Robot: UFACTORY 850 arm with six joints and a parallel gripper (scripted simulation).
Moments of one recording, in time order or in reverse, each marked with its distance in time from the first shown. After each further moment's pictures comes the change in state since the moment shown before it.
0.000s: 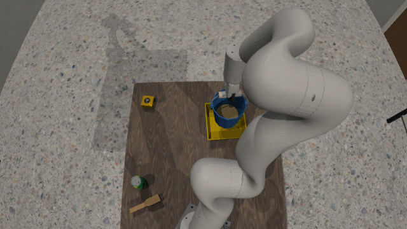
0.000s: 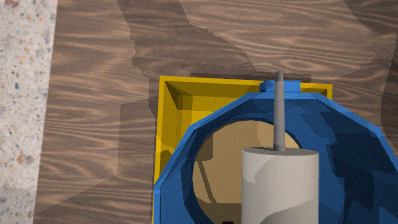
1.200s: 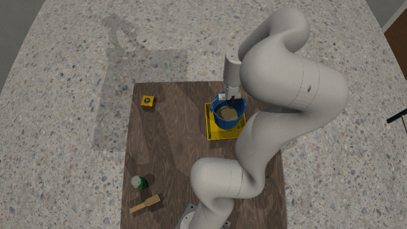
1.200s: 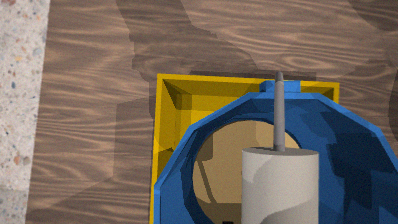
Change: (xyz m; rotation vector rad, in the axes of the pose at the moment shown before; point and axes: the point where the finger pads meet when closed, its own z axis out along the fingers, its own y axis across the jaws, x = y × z) arm 0.000 0.000 0.021 0.000 0.000 0.000
